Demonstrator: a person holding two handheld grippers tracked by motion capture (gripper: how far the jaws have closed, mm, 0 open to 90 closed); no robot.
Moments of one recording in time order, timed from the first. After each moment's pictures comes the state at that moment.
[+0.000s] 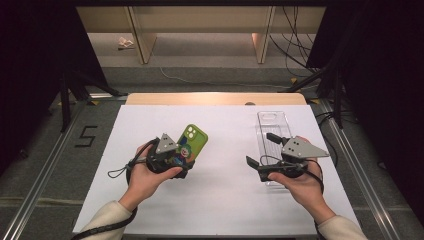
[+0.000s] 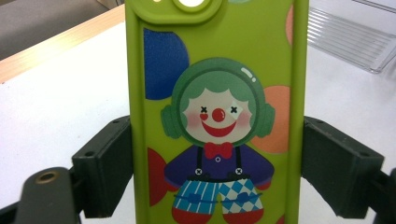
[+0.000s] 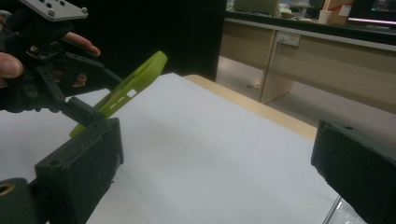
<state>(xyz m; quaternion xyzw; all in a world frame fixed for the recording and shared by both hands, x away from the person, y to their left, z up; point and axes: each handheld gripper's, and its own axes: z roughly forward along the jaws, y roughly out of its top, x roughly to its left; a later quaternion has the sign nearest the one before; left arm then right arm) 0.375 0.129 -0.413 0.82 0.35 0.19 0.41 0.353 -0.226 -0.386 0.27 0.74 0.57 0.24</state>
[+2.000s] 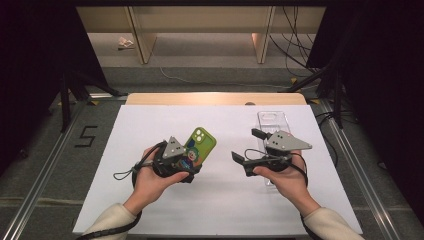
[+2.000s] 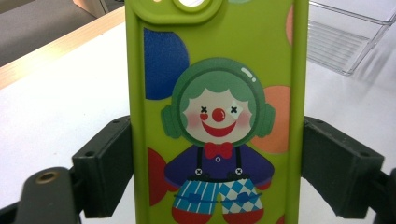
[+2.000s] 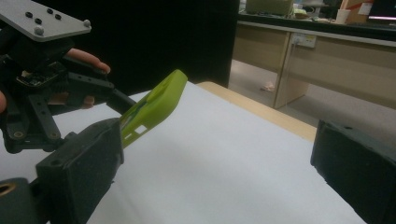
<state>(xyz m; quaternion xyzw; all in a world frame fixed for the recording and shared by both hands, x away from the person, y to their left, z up) 0.365 0.112 -0.410 0.83 0.33 0.19 0.42 0.367 -0.193 -0.383 0.26 0.74 0.58 0.22</state>
